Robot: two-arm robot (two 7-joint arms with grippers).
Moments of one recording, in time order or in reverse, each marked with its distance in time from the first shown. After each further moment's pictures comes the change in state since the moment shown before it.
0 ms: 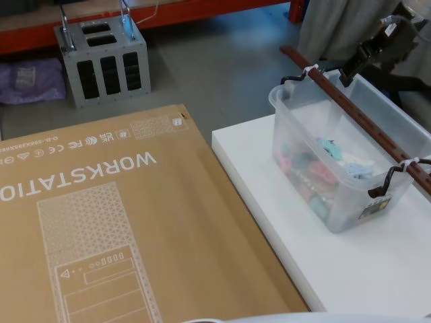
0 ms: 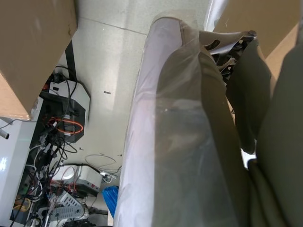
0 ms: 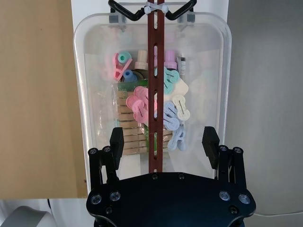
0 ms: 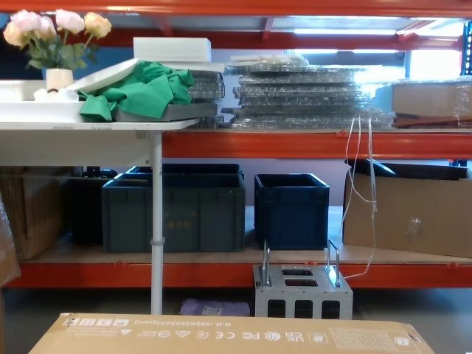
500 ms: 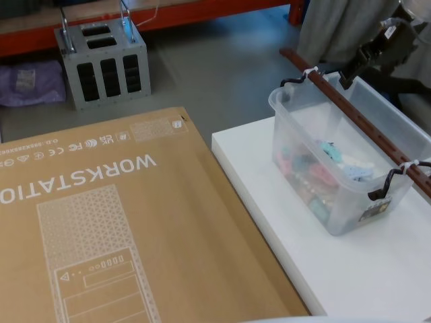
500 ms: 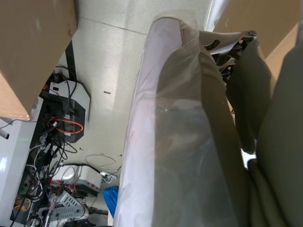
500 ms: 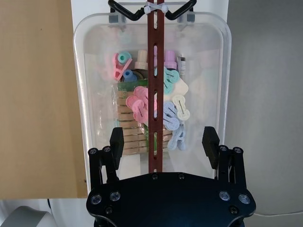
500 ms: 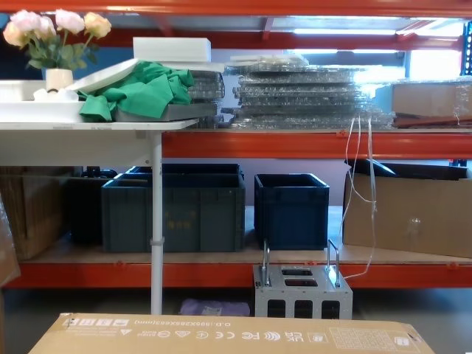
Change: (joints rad) left arm 0.000 0.000 0.000 0.000 0.000 0.000 0.000; right arm 0.000 0.000 0.000 0.000 0.000 0.000 0.000
